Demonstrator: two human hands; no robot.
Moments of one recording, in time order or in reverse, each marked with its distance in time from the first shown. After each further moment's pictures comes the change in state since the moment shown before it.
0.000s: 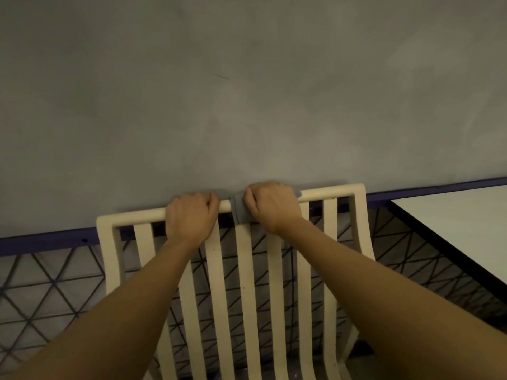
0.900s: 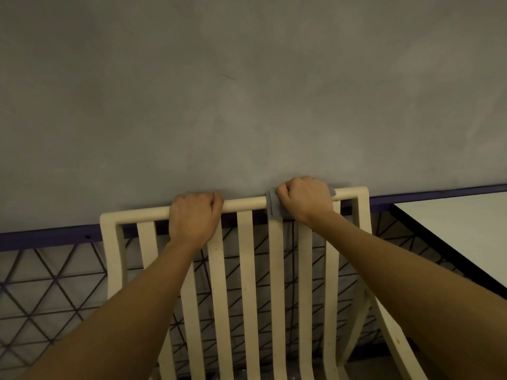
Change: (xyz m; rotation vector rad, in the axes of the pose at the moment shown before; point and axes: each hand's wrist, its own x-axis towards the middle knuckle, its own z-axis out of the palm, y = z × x) left_hand 0.002 0.009 -0.005 0.028 -0.021 0.092; right_hand 0.000 0.055 -0.015 -0.011 -0.026 0.233
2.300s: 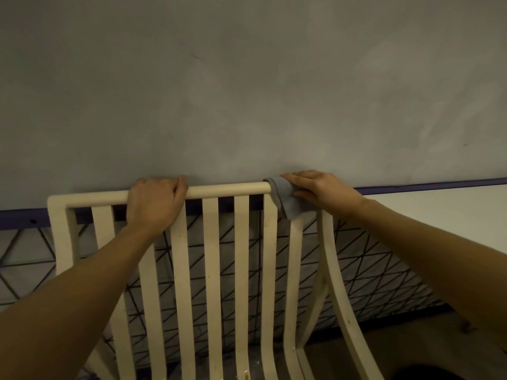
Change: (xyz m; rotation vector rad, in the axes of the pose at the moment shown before) left_hand -0.001 -0.007 -0.004 0.028 0.062 0.027; right_hand -0.019 0.108 -0.037 -0.019 -0.198 -0.456
